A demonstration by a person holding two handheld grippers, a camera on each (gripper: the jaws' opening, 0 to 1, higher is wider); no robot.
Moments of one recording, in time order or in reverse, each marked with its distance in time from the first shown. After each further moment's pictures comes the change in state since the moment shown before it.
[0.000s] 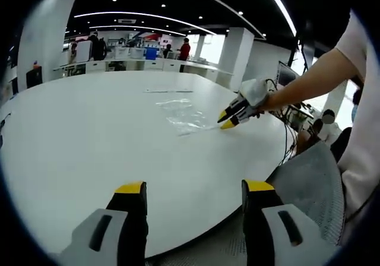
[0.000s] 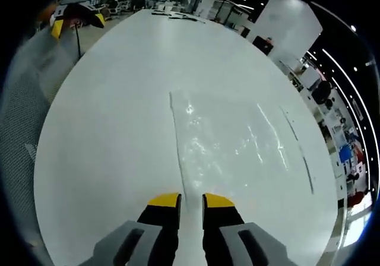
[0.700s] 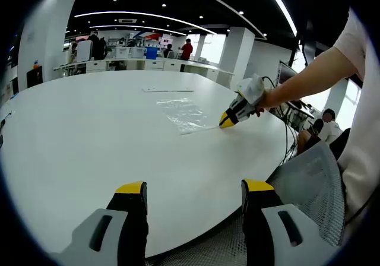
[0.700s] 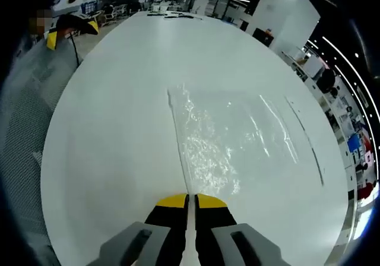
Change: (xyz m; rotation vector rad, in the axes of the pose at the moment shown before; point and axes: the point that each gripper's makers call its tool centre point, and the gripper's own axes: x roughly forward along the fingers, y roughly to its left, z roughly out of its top) left arm 0.000 -0.002 0.001 -0.002 0.002 0.005; right arm 0.007 -0.005 -0.004 0.072 0.015 0.076
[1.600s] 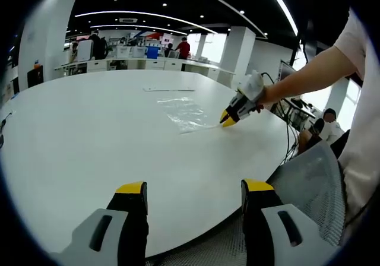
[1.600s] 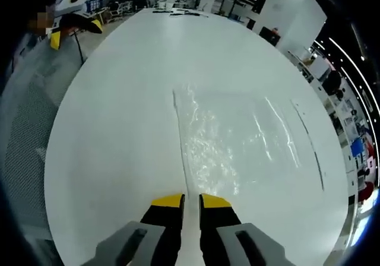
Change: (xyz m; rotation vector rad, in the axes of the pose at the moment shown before) left arm 0.000 0.003 -0.003 0.001 0.005 0.006; right arm -0.008 0.003 0.002 -0.039 0.009 0.019
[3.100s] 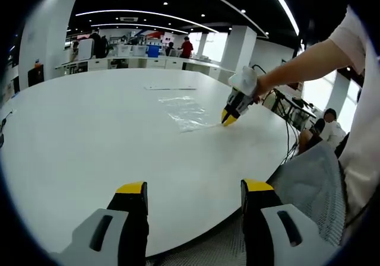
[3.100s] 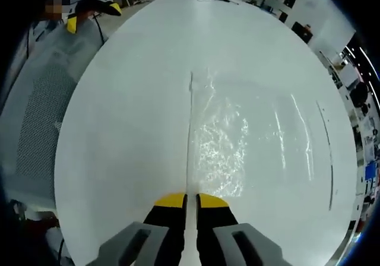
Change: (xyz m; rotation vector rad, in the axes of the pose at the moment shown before) left arm 0.001 0.004 -0.002 -0.005 0.009 0.007; right arm 0.005 0.002 -0.009 -0.134 0.146 0.188
